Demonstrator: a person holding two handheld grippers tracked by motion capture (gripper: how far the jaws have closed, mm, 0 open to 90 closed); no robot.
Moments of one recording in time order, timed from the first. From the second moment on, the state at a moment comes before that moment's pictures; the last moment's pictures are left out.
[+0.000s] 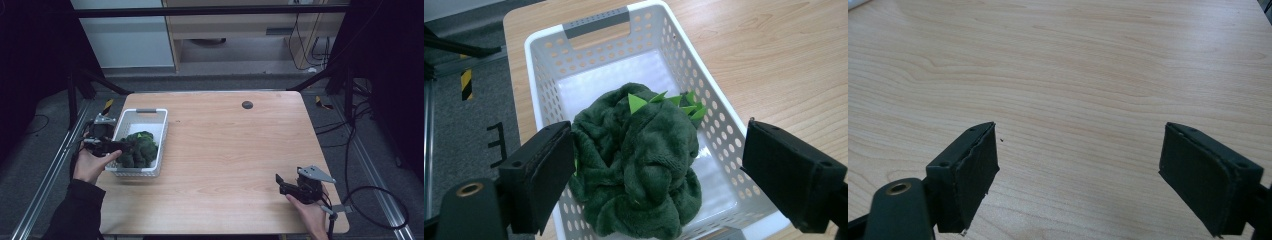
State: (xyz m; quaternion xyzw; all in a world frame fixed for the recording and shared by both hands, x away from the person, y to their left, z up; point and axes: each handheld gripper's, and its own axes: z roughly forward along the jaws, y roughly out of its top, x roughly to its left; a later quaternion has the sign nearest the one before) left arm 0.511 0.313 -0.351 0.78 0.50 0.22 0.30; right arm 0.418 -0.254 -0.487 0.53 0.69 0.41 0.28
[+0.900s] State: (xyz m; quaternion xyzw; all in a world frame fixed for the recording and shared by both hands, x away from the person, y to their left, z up) left arm 0.540 0.298 -0.368 0.82 0.51 0.17 0.21; right arm 0.420 -0.253 -0.489 0.52 0.70 0.41 0.27
